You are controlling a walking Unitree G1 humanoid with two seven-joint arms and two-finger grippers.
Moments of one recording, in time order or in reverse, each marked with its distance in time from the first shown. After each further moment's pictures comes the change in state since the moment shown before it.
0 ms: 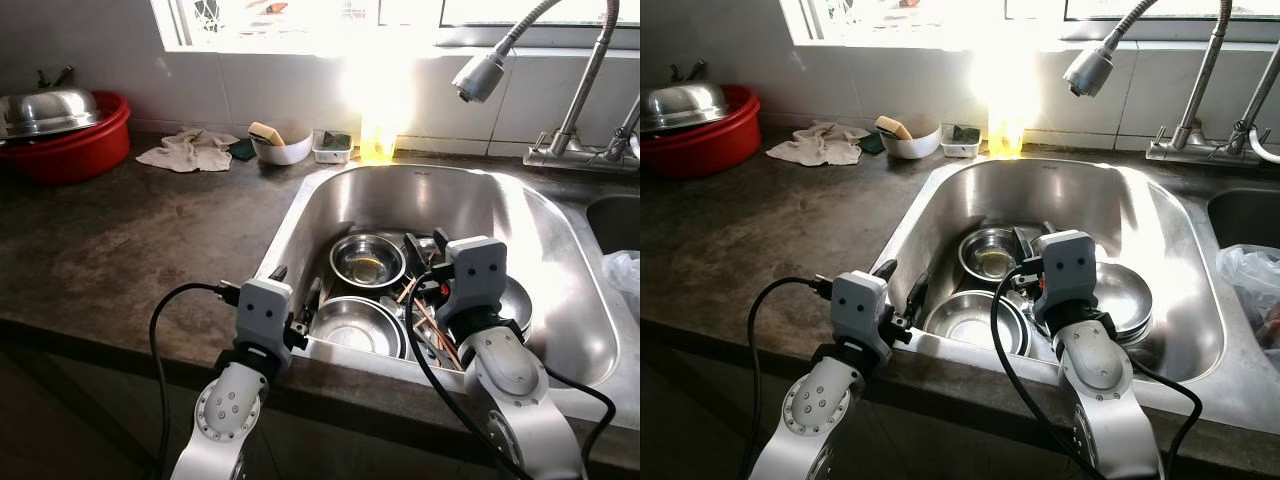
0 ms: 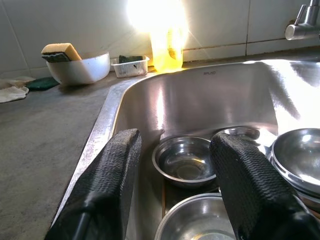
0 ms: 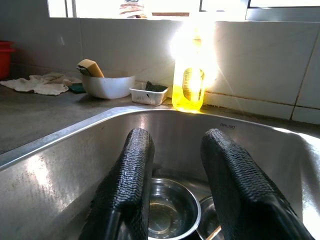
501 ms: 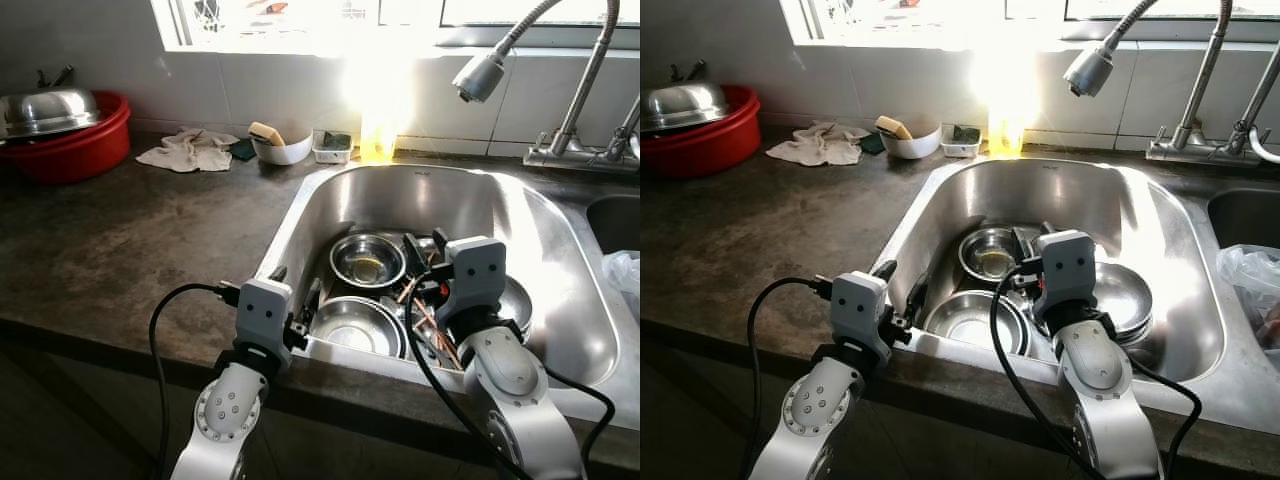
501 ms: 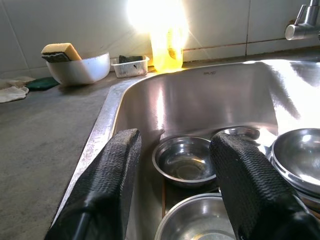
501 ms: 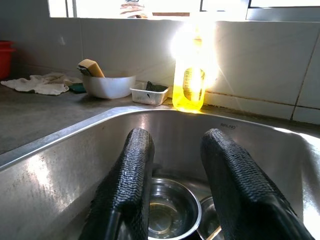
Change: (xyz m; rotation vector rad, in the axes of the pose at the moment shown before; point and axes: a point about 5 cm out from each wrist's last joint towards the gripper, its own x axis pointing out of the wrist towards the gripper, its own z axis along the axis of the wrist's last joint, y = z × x) left arm 0.000 0.000 0.000 0.000 0.000 0.000; right arm 0.000 0.000 0.000 0.000 0.000 0.001
